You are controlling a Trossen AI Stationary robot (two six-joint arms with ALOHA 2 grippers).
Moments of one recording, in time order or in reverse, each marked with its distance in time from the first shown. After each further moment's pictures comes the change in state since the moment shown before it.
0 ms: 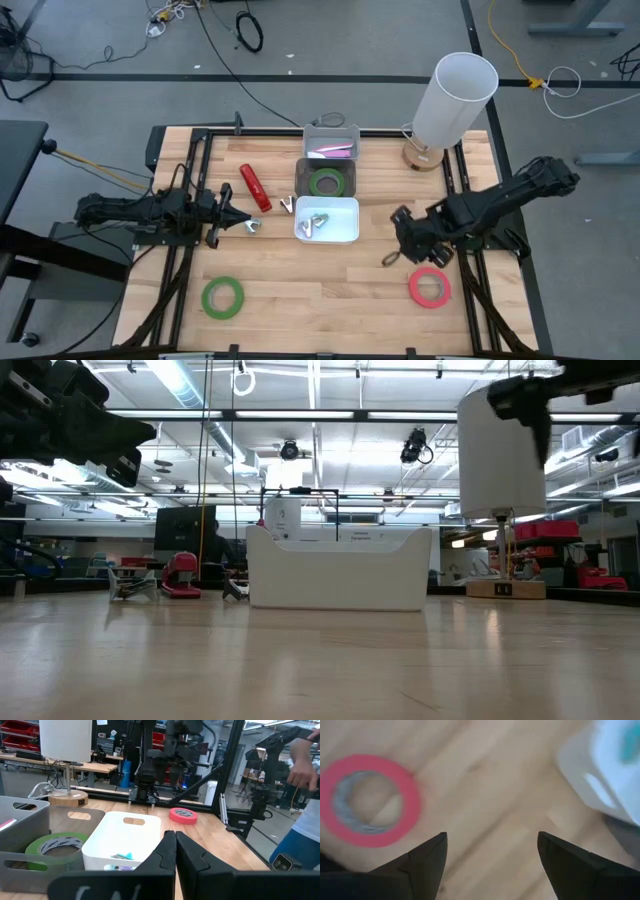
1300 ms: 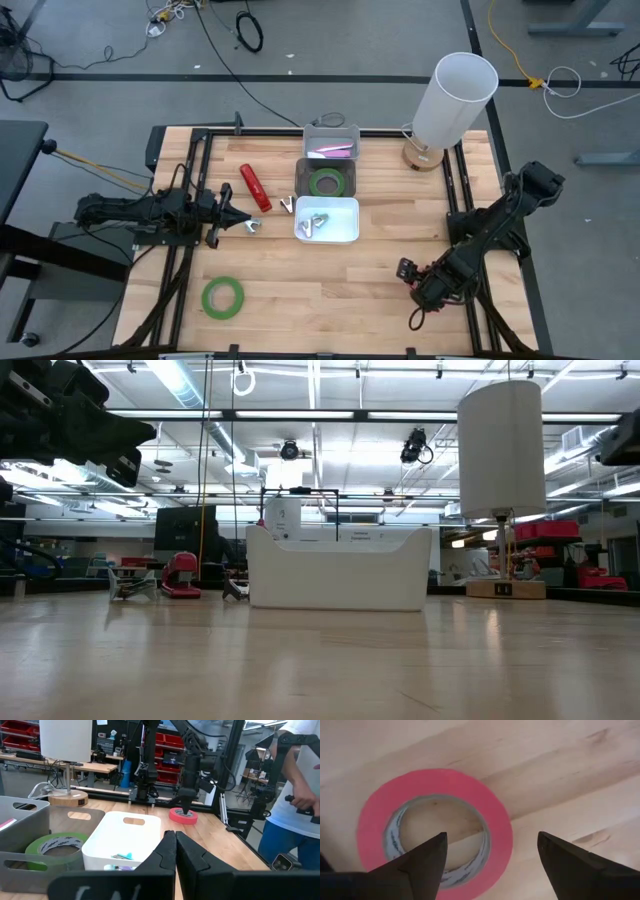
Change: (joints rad) left arm 0.000 0.000 0.000 0.000 0.000 0.000; right arm 0.413 0.183 -0.236 0.349 -0.024 0.018
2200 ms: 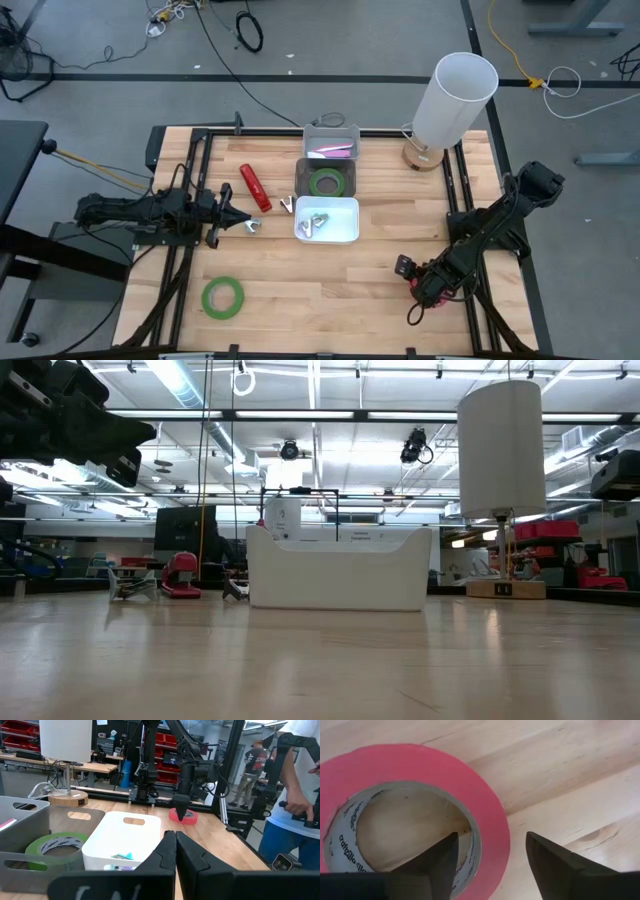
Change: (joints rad) left arm 0.000 0.000 0.000 0.000 0.000 0.000; right arm -0.002 0.000 -0.139 0.179 0.078 -0.010
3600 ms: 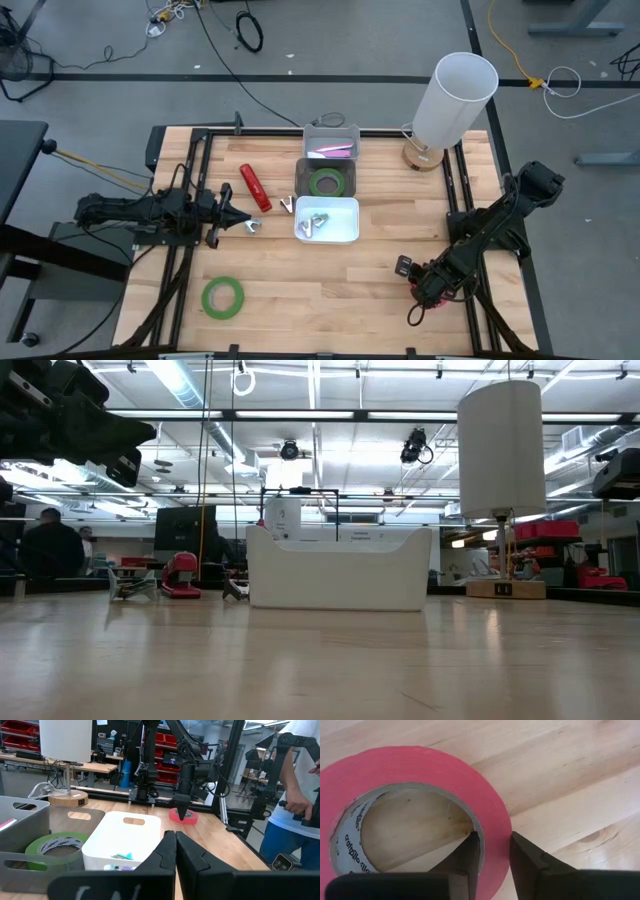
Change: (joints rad) left arm 0.000 0.000 0.000 0.000 0.000 0.000; right arm -0.001 -0.001 0.001 -0.001 -0.001 0.009
